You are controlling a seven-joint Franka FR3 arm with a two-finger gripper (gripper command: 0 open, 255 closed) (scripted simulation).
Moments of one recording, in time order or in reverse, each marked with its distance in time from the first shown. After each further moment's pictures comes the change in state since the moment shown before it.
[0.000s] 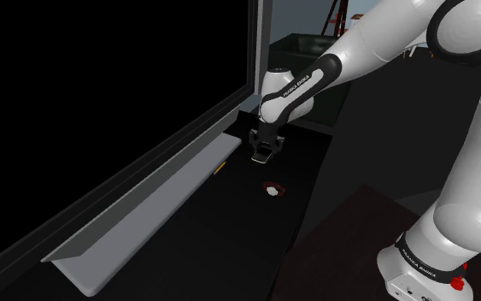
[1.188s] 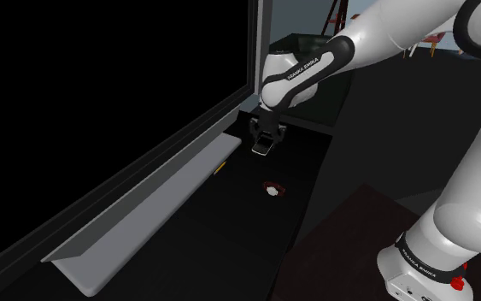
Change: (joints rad) arm -0.004 -0.095 0.005 0.024 0.012 -0.120 -0.002
